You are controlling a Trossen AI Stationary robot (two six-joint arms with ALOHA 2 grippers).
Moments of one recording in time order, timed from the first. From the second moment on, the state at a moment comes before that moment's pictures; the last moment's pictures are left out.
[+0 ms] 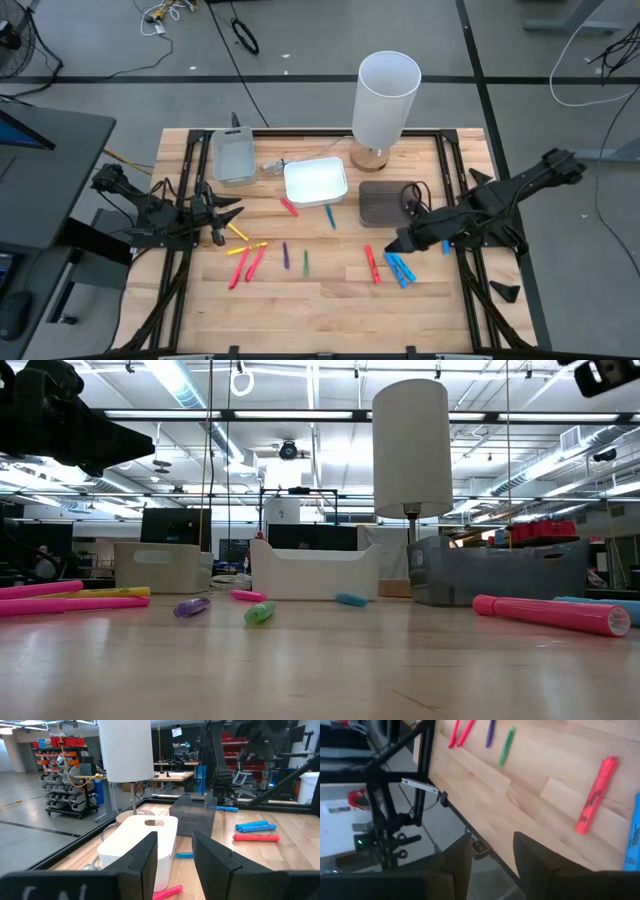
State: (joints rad) left arm -0.57 0.03 0.01 0.08 -0.94 0.04; right arm 0.46 1.04 0.98 -0.62 0.11 1.55
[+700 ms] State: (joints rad) left arm -0.57 0.03 0.01 0.08 -0.94 0.04; right arm 0.45 1.46 1.50 -1.18 0.12 1.58
